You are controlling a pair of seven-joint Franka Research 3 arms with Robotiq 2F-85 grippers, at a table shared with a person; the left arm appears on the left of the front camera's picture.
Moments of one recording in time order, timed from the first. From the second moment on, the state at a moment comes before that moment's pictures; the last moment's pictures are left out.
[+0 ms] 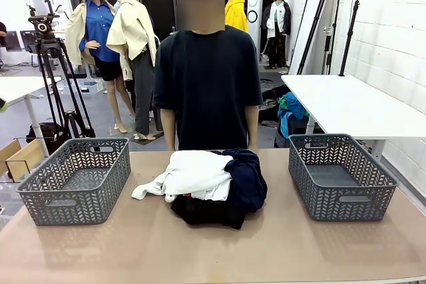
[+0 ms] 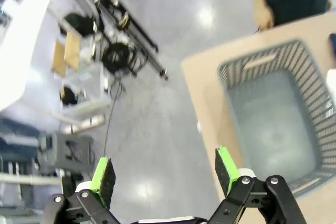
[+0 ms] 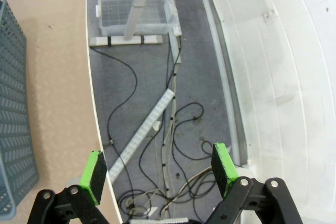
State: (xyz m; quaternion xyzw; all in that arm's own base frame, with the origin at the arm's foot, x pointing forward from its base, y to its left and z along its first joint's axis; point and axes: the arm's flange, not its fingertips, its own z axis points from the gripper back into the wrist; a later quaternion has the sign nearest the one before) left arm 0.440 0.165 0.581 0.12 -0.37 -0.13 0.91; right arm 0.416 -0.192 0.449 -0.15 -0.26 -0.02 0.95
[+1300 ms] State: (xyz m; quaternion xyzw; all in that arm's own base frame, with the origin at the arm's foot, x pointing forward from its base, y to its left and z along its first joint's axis) left arm 0.415 -0.234 0.483 -0.17 -0.21 -0.76 0.60; right arm 0.416 -0.192 0.449 -0.15 -0.26 -0.02 0.95
